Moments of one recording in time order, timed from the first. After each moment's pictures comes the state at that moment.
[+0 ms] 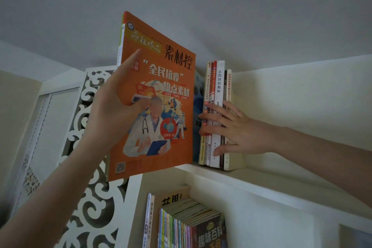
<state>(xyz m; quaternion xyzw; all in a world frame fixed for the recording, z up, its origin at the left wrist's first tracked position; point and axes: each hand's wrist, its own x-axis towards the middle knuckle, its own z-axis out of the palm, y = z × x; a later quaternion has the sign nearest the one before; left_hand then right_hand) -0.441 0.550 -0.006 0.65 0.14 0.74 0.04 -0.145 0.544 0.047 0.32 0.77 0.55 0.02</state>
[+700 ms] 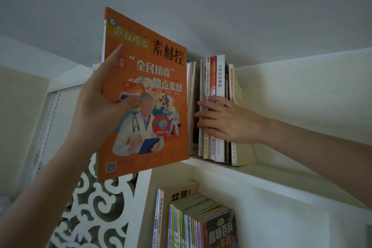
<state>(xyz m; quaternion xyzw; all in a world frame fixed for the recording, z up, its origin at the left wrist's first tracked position) -0.472 0.566 -0.019 0.64 0.13 0.76 0.05 -0.176 0.570 0.049 0.28 0.74 0.61 0.02</state>
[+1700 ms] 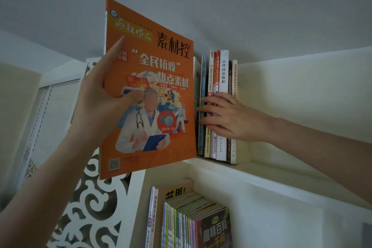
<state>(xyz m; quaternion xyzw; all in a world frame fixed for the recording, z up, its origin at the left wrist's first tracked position) -0.458 0.562 -0.018 0.63 0.11 0.77 0.07 -0.165 0.563 0.050 0.27 0.75 0.60 -0.01</state>
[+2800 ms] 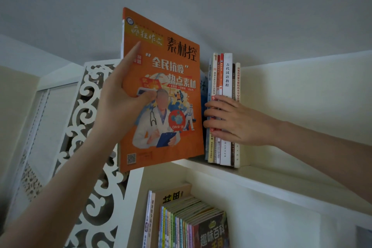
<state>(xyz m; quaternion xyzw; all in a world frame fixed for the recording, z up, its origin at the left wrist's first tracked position) -0.433 0.568 -0.003 0.64 0.10 0.76 0.09 -0.156 0.548 0.054 0.27 0.74 0.61 0.01</state>
